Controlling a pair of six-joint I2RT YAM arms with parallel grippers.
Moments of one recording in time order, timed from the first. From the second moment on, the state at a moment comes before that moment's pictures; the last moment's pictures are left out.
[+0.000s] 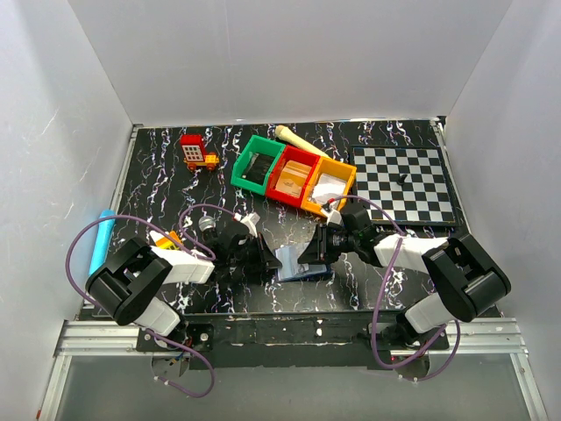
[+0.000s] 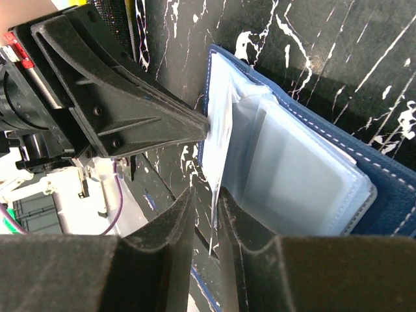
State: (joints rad) left arm -0.70 1.50 0.41 0.42 0.30 -0.90; right arm 0.59 1.48 0.52 0.25 -0.67 0.79
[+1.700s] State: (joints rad) left arm -0.70 1.20 0.51 0.15 0.23 -0.81; right arm 0.51 1.02 0.76 -0.40 -0.57 0.46
